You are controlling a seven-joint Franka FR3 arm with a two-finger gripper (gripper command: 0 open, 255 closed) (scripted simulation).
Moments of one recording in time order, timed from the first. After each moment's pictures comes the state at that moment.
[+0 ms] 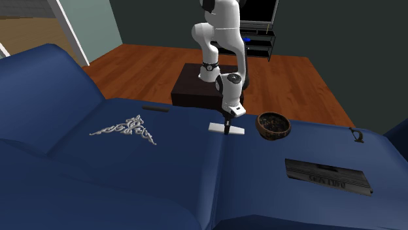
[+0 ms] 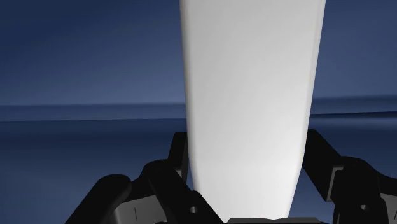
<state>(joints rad) 0.28 0.61 0.01 -2.34 -0.10 2.96 -1.10</state>
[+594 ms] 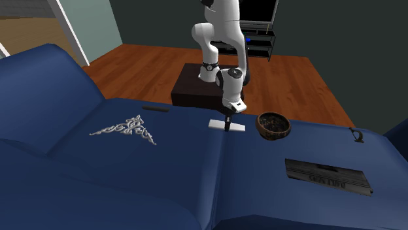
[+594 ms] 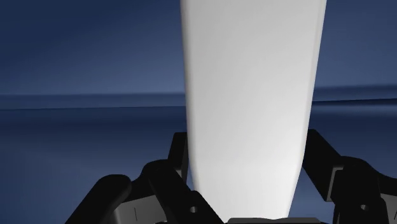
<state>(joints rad) 0.28 0.53 0.02 -2.37 -0.10 2.91 -1.10</state>
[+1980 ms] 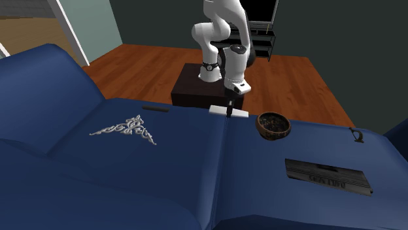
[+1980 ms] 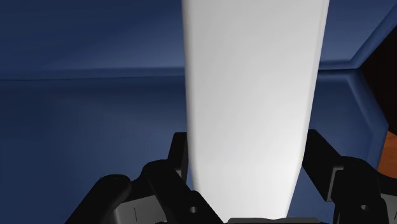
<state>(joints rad) 0.25 0.23 0.05 -2.43 -0.06 2.67 -1.13</state>
